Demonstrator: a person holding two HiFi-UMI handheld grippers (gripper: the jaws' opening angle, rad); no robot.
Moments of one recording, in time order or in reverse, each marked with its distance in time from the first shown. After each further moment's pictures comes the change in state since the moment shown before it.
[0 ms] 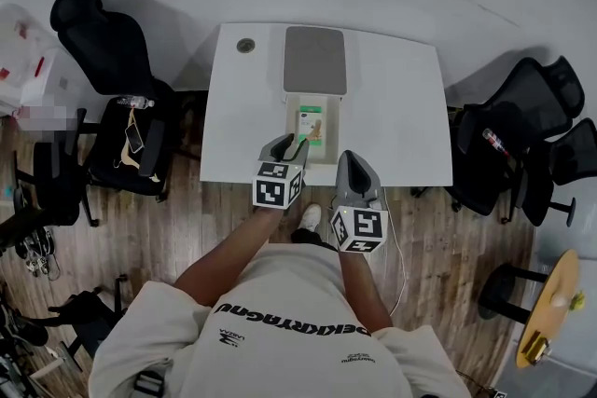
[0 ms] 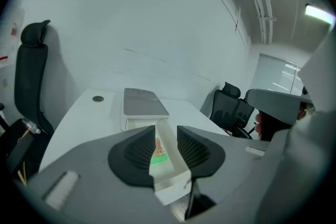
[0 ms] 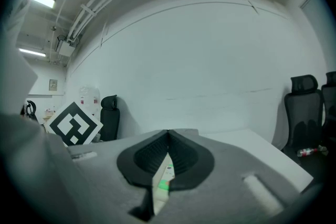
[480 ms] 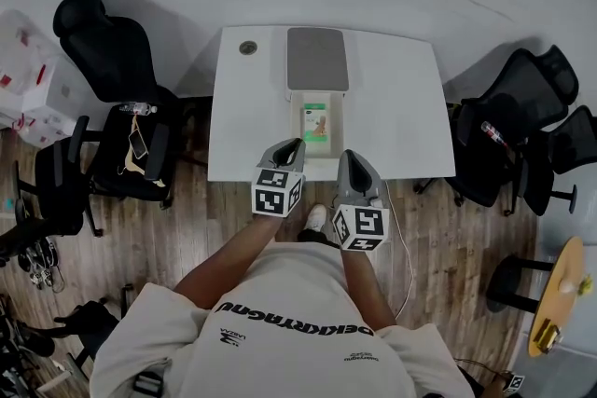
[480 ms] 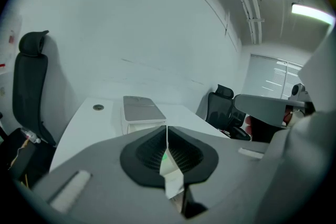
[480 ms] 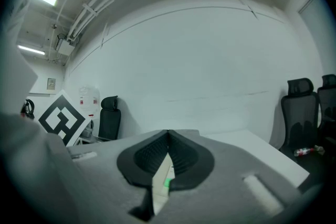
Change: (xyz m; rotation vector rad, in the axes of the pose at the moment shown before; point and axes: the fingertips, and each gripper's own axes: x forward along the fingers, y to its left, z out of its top) left arm -0.042 -0.002 0.005 0.064 -0.066 -0.042; right arm -0.017 0.027 0.001 -0.007 -0.019 -0.025
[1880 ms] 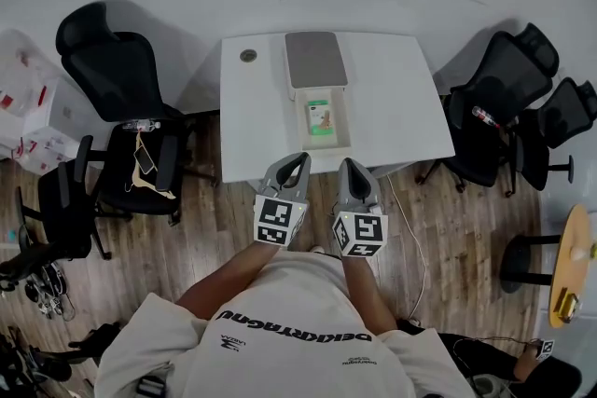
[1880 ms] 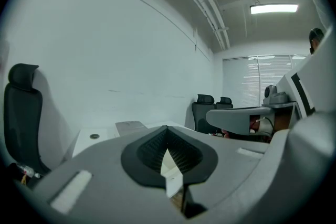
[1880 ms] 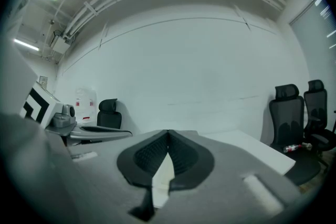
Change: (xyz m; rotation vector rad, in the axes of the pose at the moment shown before) left arm -0.107 -0.035 0.015 0.221 -0.223 -0.139; right arm -0.058 0.059 0.002 0.004 -0.044 -0.096
